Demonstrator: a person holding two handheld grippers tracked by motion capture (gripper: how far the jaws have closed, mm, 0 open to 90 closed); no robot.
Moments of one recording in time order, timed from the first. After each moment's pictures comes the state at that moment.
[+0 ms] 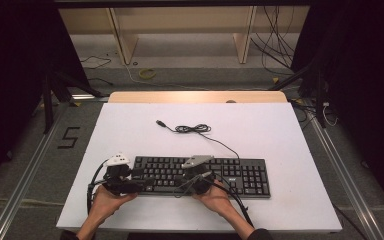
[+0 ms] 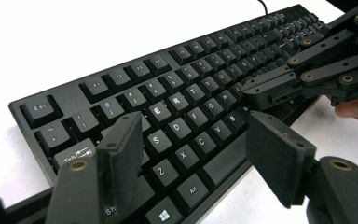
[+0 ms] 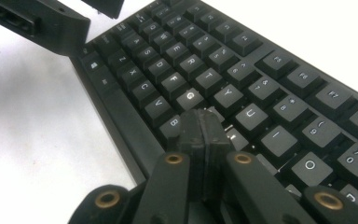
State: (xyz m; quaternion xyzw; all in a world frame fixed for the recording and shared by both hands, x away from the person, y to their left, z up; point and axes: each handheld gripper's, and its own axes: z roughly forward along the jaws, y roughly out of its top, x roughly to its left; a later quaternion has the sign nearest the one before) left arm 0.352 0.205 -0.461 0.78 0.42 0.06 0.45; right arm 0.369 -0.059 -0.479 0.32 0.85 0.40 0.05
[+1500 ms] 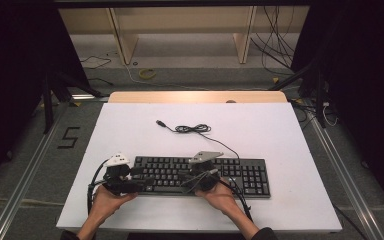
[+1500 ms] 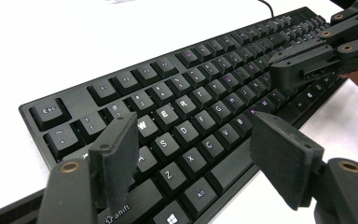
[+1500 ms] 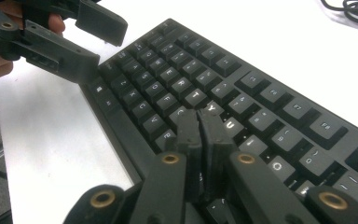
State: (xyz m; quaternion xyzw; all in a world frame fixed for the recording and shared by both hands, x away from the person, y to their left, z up) left arm 0.353 0.205 -0.463 0.78 0.42 0.07 0.45; right arm 0.369 -0.075 -0.464 0.34 0.83 0.44 0.05
